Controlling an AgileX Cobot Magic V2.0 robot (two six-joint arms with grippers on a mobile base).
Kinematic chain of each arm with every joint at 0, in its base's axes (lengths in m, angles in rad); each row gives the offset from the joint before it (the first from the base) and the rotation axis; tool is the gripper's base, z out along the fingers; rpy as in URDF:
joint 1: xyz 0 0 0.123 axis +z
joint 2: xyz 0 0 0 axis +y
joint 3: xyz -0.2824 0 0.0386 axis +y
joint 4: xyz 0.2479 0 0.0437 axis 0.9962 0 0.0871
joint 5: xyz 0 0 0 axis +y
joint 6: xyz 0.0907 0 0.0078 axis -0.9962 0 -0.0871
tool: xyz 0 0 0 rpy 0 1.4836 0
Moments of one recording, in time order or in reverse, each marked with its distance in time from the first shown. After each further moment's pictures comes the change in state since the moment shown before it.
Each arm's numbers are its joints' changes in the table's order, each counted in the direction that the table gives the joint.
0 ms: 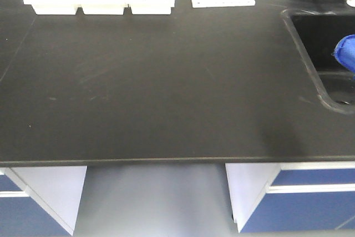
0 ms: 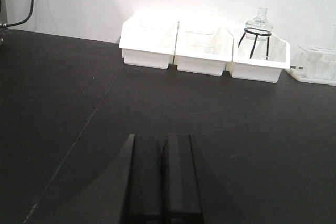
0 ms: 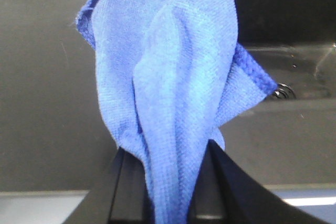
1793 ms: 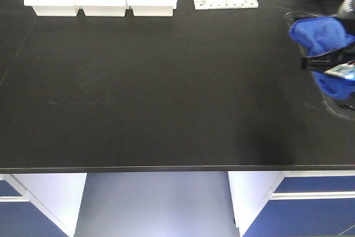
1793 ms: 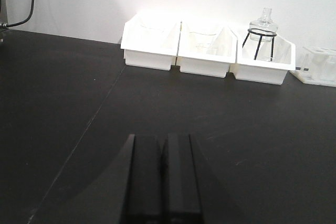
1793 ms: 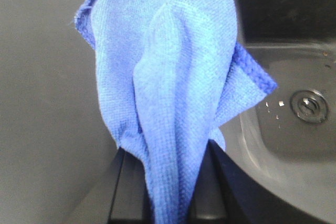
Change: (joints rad) left arm 0.000 0.000 0.000 0.000 0.000 0.000; right arm 0.000 0.520 -0.146 -0.025 -0.264 -0.071
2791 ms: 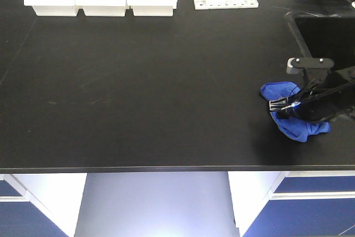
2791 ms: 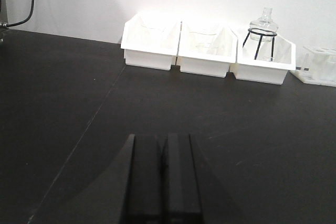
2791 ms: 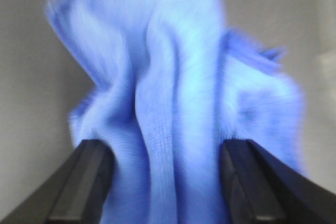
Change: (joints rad) left arm 0.000 0.000 0.000 0.000 0.000 0.000; right arm 0.000 0.596 0.000 -0.076 -0.172 -0.084
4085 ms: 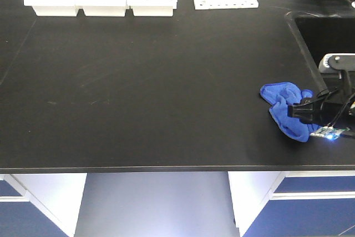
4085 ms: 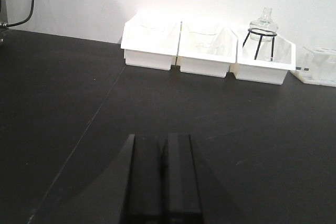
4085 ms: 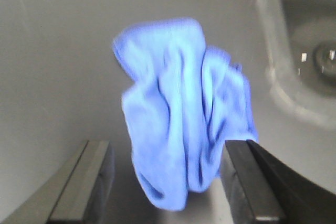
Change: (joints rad) left arm 0.000 0.000 0.000 0.000 0.000 0.000; right arm 0.000 -0.479 0.269 0.070 -0.082 0.097
